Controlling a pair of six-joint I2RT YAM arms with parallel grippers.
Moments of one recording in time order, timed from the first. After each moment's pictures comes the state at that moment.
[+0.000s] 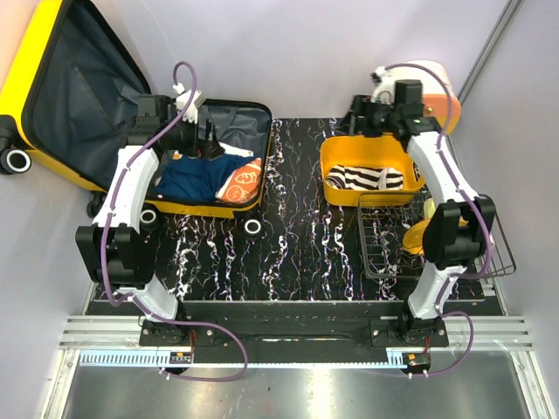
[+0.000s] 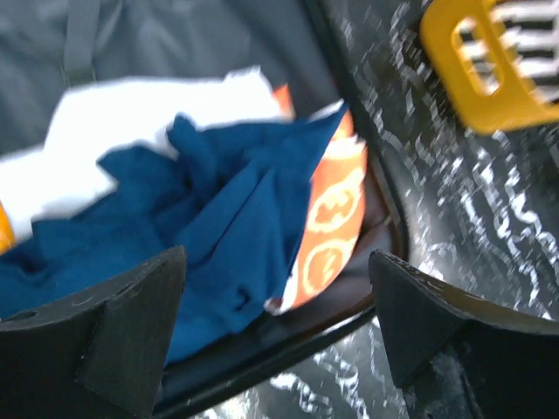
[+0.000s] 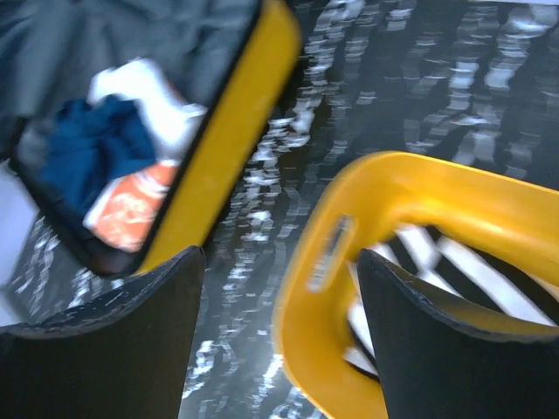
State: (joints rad) left arm -0.05 1.65 1.67 -0.68 0.52 0.10; right arm 0.06 1.82 1.73 -0.44 -0.54 0.21
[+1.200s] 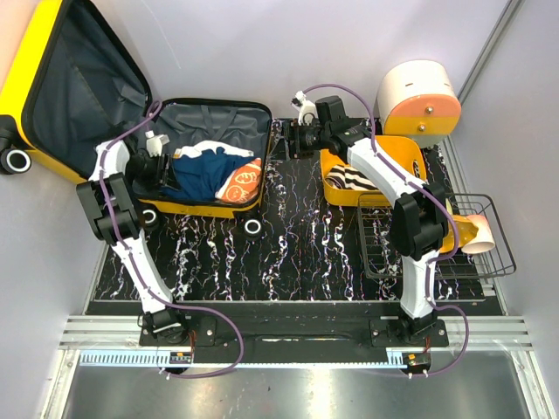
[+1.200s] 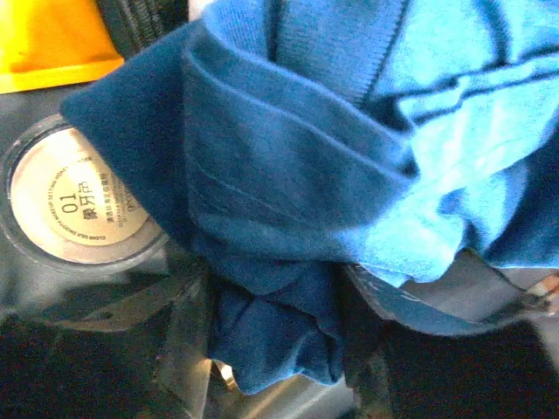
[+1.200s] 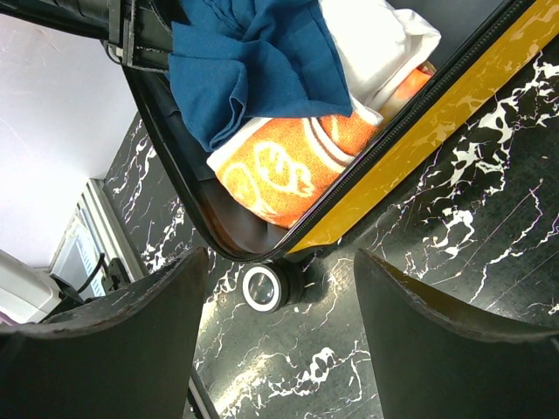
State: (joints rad) left arm 0.35 2.19 1.86 -1.10 0.62 0.47; right arm 0.46 2.03 1.84 -0.38 -0.65 0.35
